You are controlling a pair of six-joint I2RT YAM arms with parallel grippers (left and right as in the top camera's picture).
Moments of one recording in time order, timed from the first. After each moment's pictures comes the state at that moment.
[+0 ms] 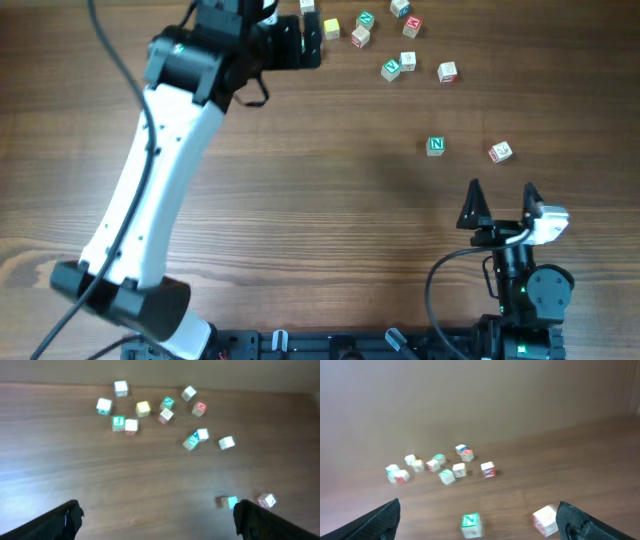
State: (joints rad) left arm -0.36 1.74 1.99 -1.04 0.03 -0.32; right arm -0.10 0.01 0.01 0.00 -0.11 0.32
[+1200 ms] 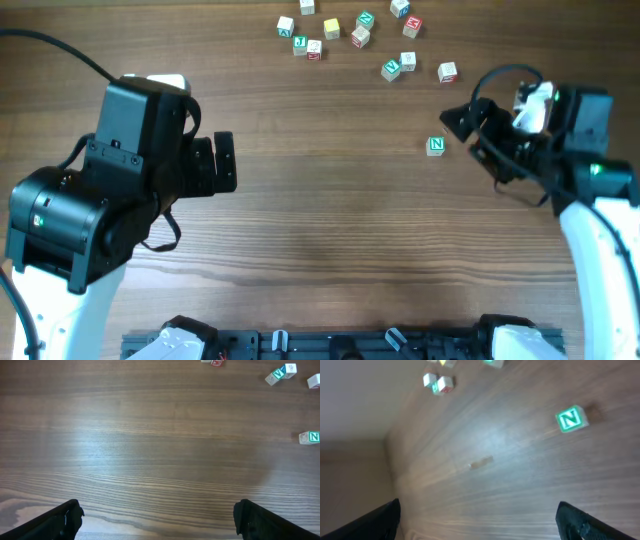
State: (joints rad) left arm -0.36 1.26 1.82 -1.55 -0.24 -0.34; right arm -0.10 1.27 1.14 -0.80 -0.57 0.63
